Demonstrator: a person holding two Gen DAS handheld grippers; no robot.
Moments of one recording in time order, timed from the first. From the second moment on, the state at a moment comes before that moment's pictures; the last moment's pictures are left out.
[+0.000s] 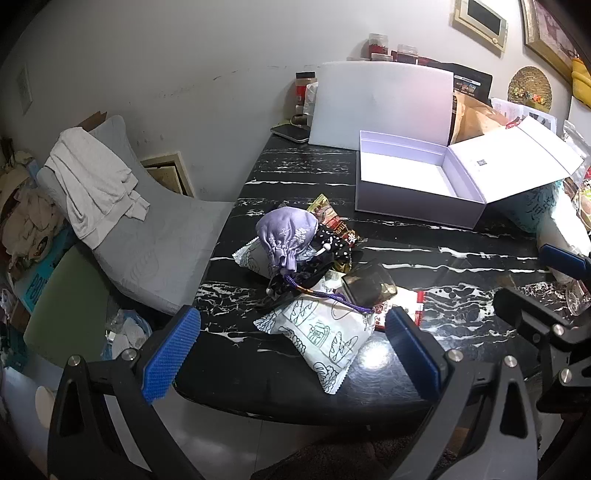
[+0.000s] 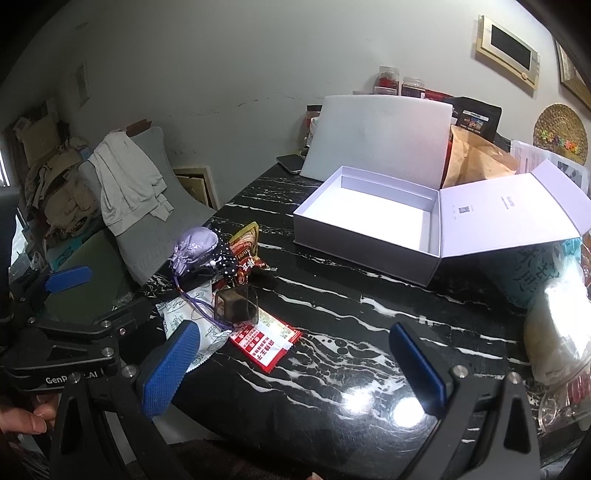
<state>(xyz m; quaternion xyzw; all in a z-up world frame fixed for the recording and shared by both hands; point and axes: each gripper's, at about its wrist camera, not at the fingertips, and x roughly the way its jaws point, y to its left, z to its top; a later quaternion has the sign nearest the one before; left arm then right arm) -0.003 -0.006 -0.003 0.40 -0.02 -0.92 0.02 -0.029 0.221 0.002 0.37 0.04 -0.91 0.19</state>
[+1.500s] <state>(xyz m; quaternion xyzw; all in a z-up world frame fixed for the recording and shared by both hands) 0.023 -0.012 -0.008 0.41 -0.01 -0.91 0.03 -0.011 0.218 -0.007 0.38 0.04 -0.90 0.20</state>
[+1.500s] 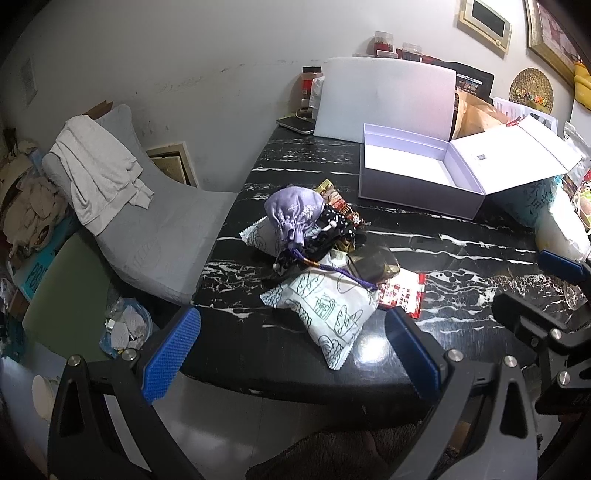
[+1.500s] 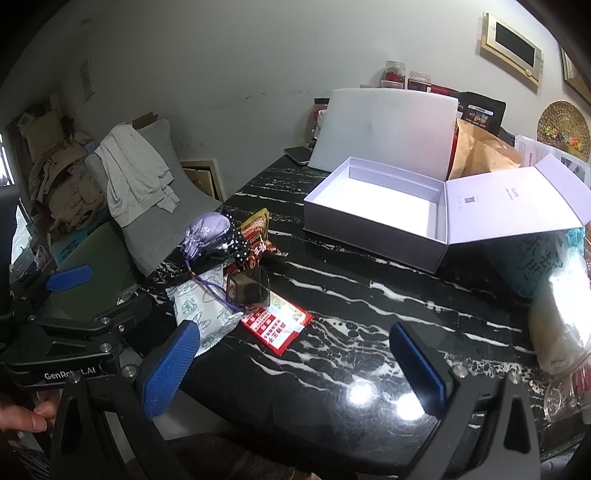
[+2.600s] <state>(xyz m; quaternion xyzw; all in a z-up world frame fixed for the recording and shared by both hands) -0.055 -0.038 -0.080 0.48 0.04 -0.87 -0.02 -0.082 0.184 -0.064 0.45 0.02 -0.85 0.27</state>
